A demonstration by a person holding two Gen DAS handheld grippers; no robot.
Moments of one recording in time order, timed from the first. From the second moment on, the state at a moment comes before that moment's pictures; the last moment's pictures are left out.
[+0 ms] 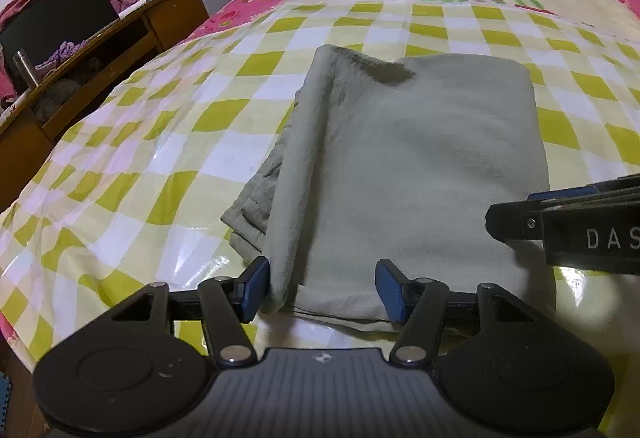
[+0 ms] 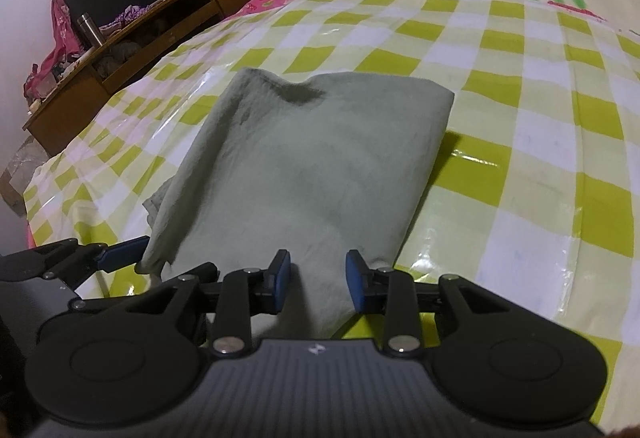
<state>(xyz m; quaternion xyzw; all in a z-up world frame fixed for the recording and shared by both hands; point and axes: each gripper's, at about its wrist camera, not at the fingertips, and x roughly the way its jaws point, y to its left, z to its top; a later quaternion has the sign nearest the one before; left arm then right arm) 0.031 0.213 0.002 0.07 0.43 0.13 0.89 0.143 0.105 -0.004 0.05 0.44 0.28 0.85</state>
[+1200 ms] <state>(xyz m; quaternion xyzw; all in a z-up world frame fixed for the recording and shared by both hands) 0.022 0.212 0.024 0.05 0.38 0.14 0.91 0.154 0.088 0.005 0.05 0.42 0.25 0.87</state>
